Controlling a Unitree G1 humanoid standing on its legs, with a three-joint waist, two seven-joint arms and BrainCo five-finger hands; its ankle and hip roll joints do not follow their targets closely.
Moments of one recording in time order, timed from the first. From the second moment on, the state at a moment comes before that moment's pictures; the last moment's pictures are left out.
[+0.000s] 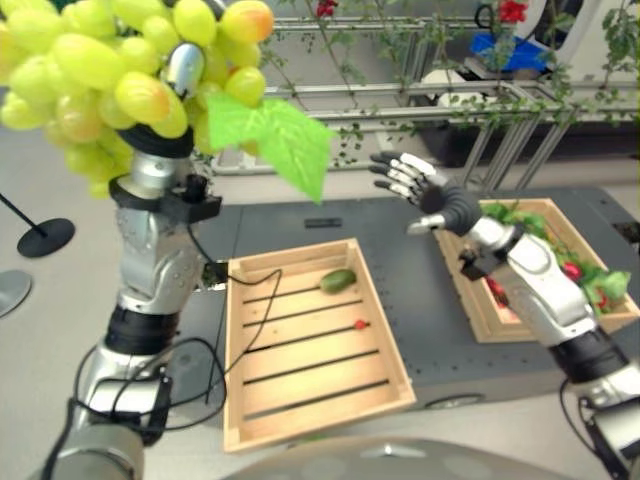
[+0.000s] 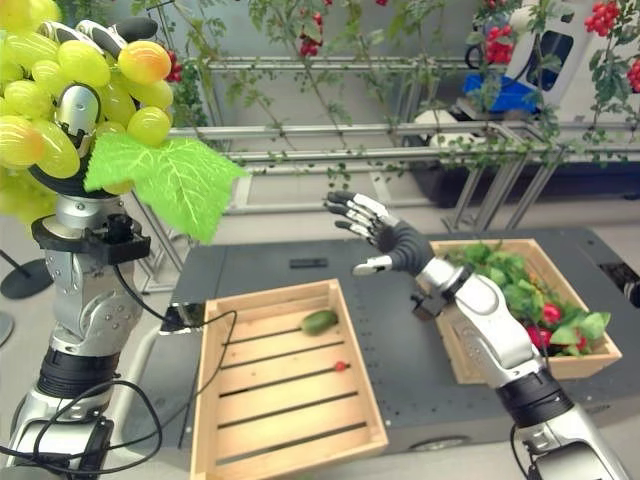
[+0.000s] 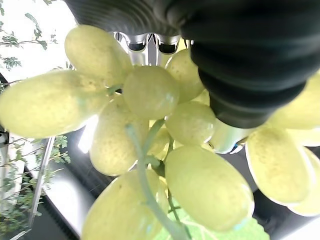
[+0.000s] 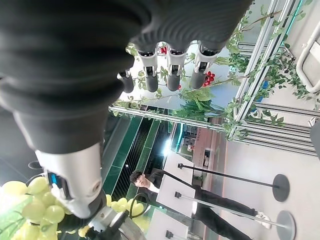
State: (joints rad) left arm -0.50 0.54 -0.06 -0.28 -0.75 -0.43 -0.23; right arm -0.32 -0.66 0.27 -0.08 0.70 -0.15 0.46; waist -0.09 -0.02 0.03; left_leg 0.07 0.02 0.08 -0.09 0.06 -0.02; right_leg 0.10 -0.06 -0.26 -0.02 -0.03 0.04
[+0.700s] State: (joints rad) left arm -0.58 1.16 -0.15 -0.34 0.22 -0.60 -0.09; right arm -0.23 -0.66 0.20 -0.07 0.63 -0.17 0.48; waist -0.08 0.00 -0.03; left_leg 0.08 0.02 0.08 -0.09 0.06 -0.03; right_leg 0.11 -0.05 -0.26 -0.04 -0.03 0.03
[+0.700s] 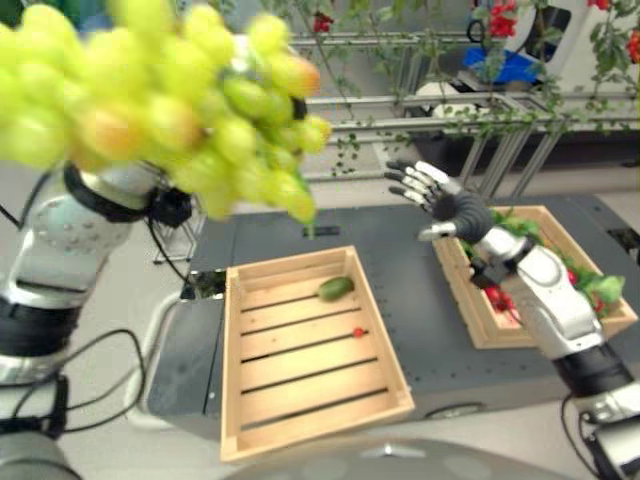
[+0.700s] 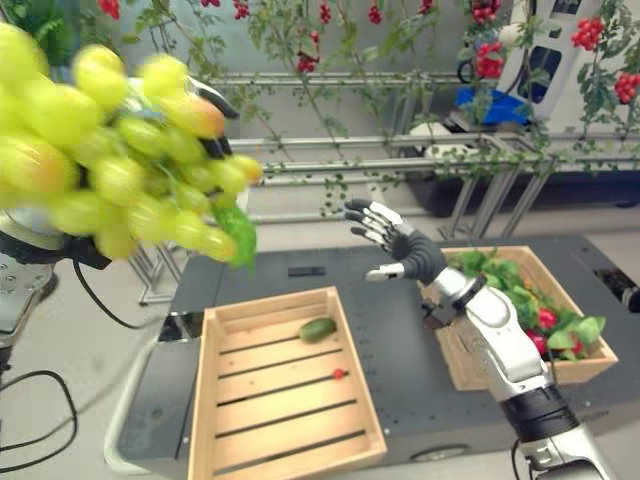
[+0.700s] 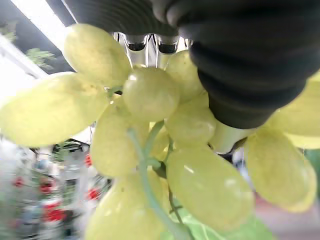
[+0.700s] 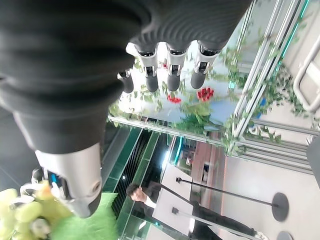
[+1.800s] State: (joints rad) left arm -0.76 1.33 -0.49 -0.28 0.69 -0.66 0.19; right arm -0.18 -0.79 0.25 -0.07 0.60 -0.27 0.46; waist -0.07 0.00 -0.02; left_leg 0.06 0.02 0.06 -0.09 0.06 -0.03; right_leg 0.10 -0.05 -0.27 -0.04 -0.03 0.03
